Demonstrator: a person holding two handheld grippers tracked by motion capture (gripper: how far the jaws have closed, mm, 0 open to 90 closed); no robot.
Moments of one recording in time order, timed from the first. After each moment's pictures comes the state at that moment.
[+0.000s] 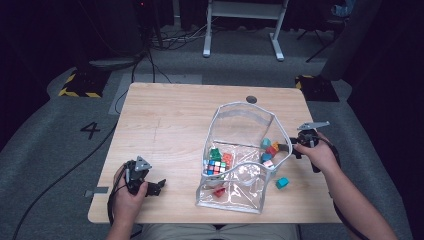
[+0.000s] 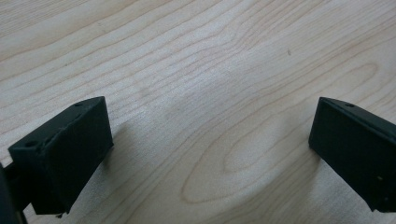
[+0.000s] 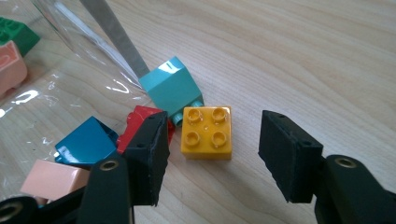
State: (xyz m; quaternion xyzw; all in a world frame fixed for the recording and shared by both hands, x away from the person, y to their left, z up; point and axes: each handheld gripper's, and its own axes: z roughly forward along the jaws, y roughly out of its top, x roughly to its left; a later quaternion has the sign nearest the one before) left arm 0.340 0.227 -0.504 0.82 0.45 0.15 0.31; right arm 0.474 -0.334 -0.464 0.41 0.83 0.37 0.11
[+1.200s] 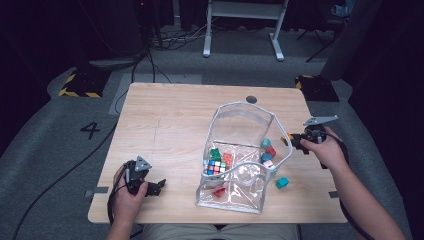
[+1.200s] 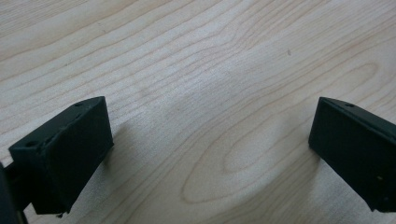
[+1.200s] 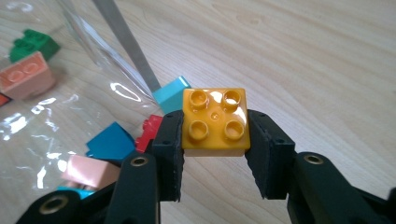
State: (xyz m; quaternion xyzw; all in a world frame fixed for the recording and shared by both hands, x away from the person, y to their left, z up) left arm 0.340 0.228 -0.504 0.82 0.45 0.15 0.31; right arm 0.464 -0.342 -0.417 0.39 0.84 0.36 0.12
